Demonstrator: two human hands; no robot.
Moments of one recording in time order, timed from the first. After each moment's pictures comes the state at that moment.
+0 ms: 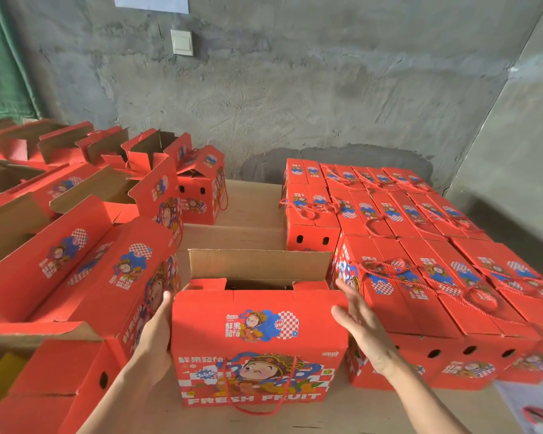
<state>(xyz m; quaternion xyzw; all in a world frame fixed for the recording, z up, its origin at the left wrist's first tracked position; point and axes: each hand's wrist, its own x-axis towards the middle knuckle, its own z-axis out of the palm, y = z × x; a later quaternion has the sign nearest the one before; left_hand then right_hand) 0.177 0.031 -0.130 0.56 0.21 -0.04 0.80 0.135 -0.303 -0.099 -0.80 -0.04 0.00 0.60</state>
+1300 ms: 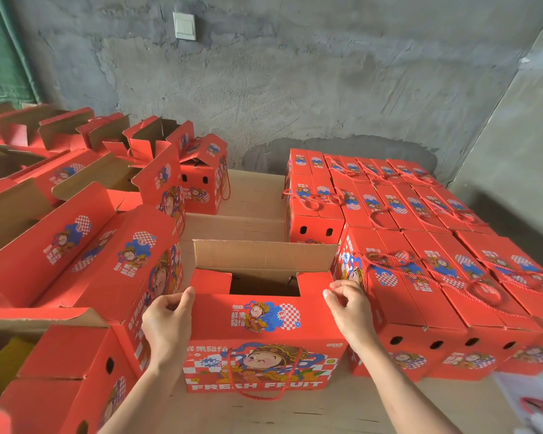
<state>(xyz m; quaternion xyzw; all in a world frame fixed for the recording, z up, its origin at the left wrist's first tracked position) 0.165 0.009 -0.122 0.73 0.24 0.19 0.61 0.165 -0.273 -0.118 -0.87 0.06 -0.22 0.43</state>
